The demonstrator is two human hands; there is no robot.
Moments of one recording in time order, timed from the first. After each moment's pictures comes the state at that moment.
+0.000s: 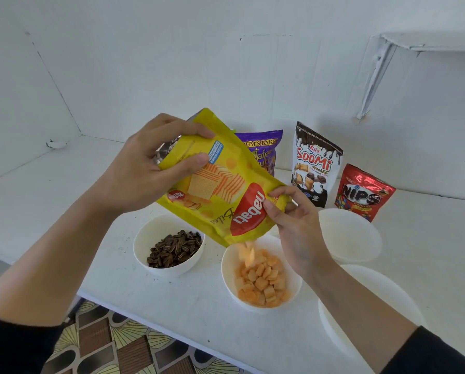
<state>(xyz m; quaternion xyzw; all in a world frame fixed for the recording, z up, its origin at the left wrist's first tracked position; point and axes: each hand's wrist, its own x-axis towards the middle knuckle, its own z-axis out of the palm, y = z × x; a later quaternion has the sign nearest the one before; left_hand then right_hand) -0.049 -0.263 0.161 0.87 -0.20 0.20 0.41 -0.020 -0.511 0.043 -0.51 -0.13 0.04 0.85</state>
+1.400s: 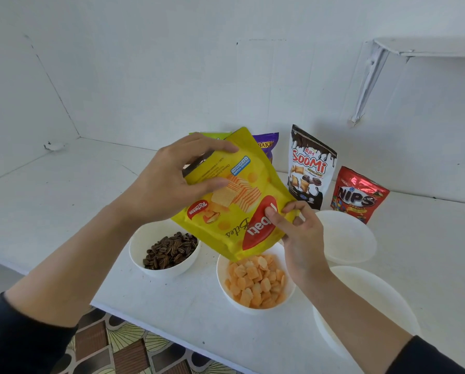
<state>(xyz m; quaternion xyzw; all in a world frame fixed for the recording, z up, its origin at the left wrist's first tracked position) -0.043 -0.295 0.147 0.86 -0.25 0.16 0.41 -0.024 -0.523 0.025 -0.53 -0.02 0.00 0.85</state>
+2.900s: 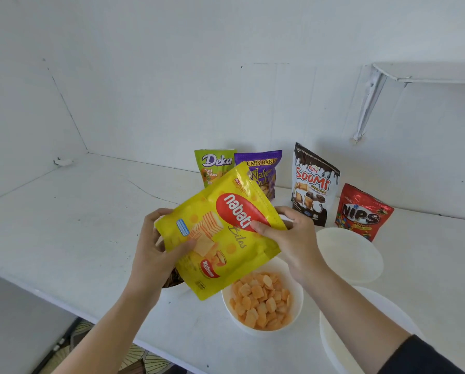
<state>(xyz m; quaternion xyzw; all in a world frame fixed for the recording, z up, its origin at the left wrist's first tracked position) -0.079 -0.278 0.037 0.66 0.10 0.16 0.73 -0.005 -0.511 0.051 -0.65 -0.05 0.03 0.75</state>
